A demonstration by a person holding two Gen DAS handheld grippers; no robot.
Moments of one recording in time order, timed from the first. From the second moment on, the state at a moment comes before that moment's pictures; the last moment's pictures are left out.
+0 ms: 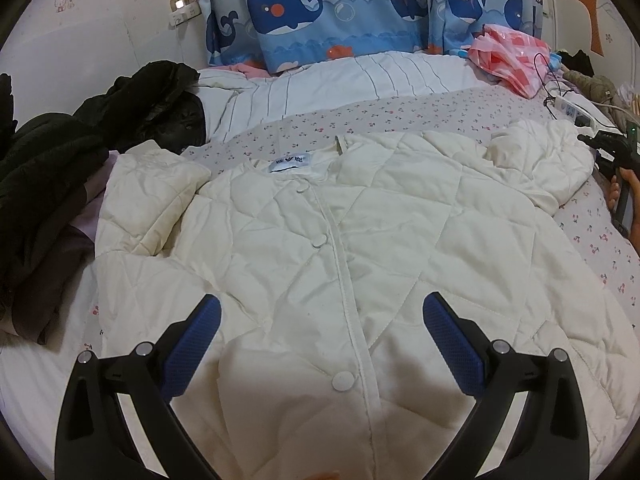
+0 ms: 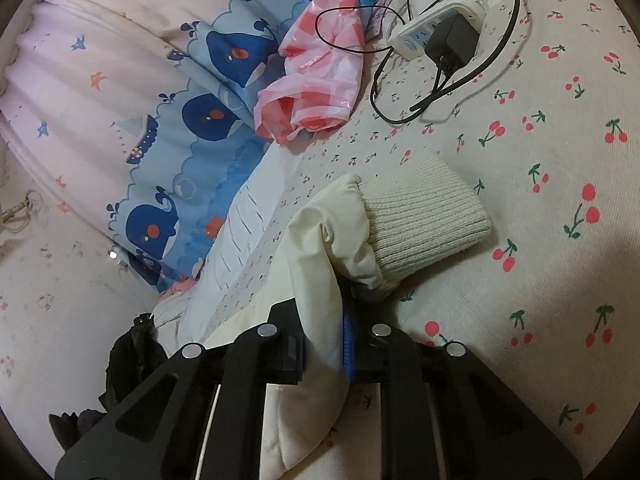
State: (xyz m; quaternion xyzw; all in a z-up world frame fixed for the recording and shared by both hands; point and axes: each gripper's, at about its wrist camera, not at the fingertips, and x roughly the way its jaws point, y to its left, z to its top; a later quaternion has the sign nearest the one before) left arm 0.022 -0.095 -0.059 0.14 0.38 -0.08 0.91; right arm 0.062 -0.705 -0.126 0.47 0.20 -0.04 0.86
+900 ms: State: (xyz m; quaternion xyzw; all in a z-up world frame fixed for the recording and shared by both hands) left arm 0.027 -0.081 -0.068 0.13 0.42 -0.08 0.89; right arm 0.053 -0.717 -0.124 0.55 0.15 -0.03 0.82
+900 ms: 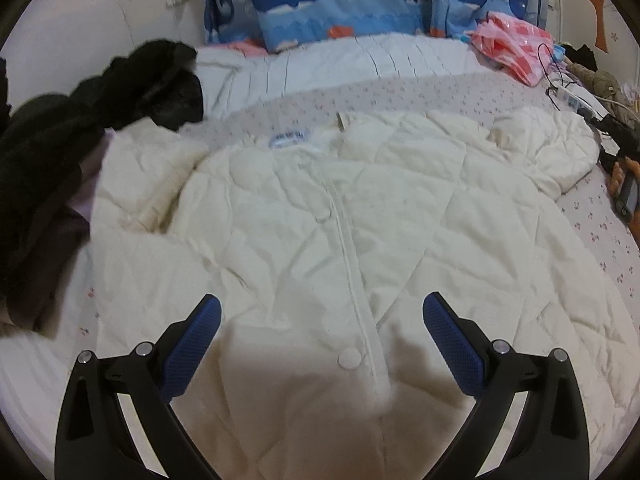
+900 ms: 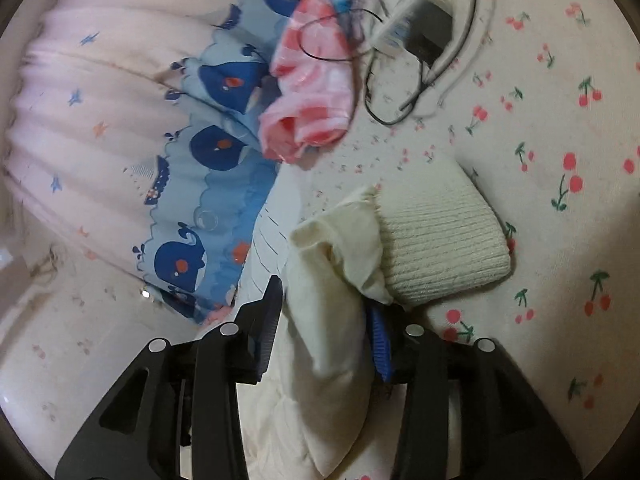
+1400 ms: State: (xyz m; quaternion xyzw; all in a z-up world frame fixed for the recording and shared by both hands) left arm 0.022 -0.079 -0.061 0.11 0.40 -0.11 0.90; right arm 0.056 -0.707 -0.087 0.49 0.16 -0.01 0.86
